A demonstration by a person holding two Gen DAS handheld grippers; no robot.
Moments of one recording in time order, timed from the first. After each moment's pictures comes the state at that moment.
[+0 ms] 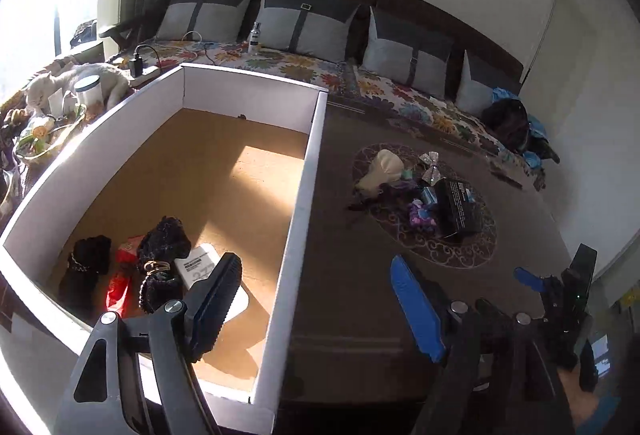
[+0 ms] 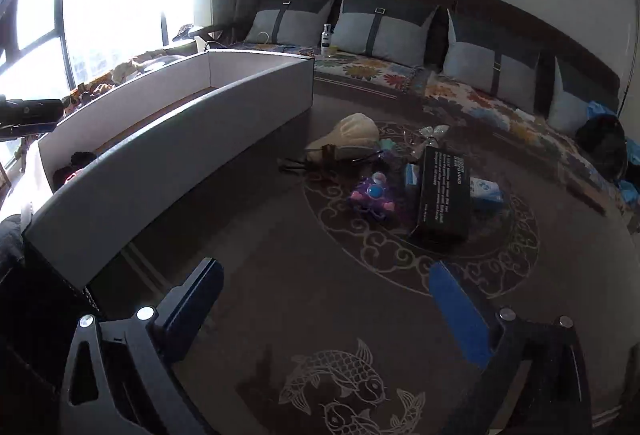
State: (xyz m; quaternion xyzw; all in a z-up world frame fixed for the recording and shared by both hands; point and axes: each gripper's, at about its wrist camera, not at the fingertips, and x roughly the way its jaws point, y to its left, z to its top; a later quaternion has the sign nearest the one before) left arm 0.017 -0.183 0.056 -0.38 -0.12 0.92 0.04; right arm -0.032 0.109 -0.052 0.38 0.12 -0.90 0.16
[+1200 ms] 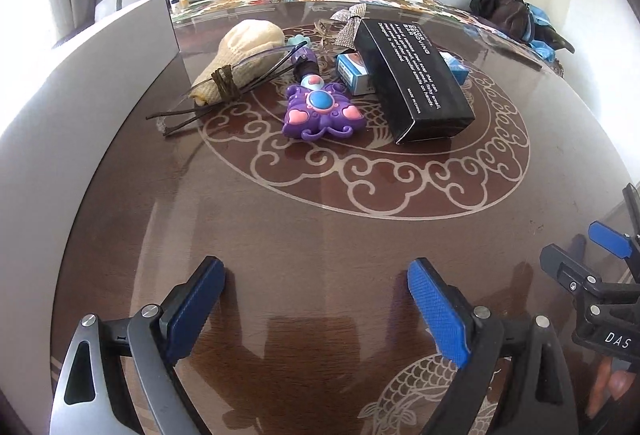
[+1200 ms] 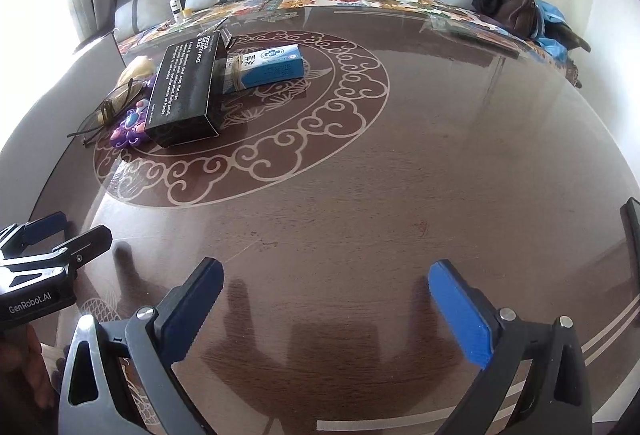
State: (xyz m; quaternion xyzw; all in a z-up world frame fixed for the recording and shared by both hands) left arm -0.087 0.007 -0.087 -0.47 0.01 0.88 0.02; right arm -0.075 0.232 -0.101 0.47 0.01 -0.88 0.02
